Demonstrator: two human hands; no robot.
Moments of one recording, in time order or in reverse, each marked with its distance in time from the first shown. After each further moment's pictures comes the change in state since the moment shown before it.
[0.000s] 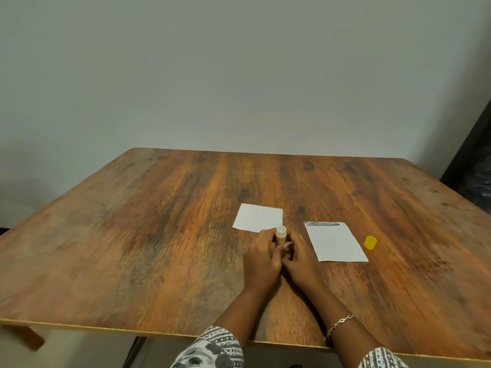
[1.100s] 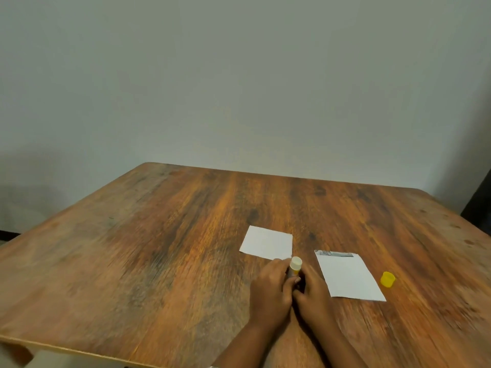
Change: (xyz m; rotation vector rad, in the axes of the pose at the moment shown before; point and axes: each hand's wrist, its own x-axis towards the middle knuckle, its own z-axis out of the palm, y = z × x) left_hand -0.002 -0.001 0.003 0.064 0.000 0.089; right_hand 0.000 0.008 0.006 -0.019 0.101 0.009
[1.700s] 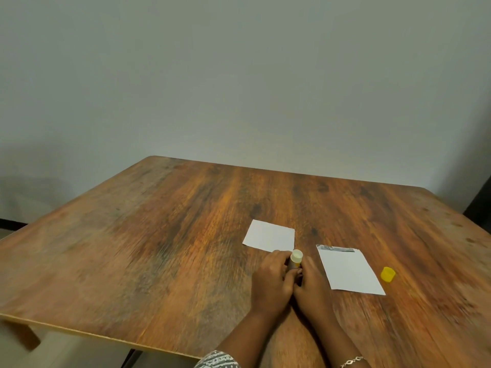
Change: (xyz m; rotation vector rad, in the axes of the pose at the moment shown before) left_hand 0.003 0.000 -0.005 -0.039 -0.001 -0.048; right_hand 0.001 0.000 0.005 -0.131 -0.006 -0.005
